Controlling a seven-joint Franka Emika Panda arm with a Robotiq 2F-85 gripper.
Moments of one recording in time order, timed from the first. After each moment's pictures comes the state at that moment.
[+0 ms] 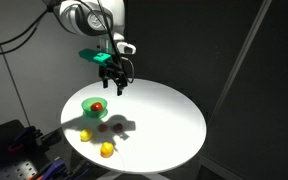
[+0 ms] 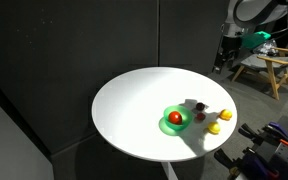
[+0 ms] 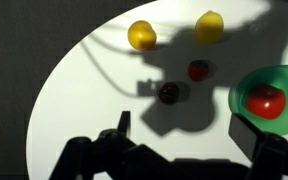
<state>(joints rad) -0.09 -0.09 -0.11 -2.43 -0.08 2.32 -0.08</state>
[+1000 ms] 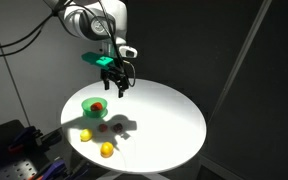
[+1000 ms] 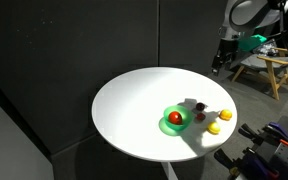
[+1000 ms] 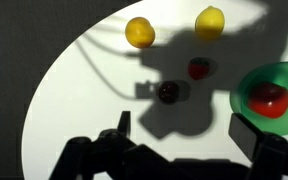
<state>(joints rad) -0.09 -0.05 -0.11 -2.41 -0.07 2.33 -0.08</state>
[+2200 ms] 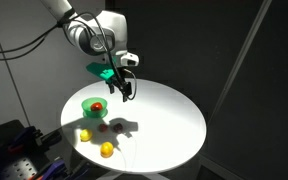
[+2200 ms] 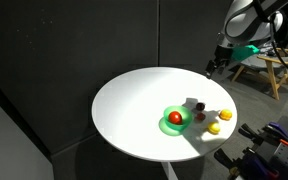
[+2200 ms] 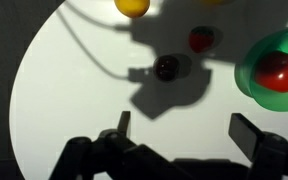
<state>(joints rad) -0.09 0.04 -0.12 -2.45 0.04 2.58 -0.14</state>
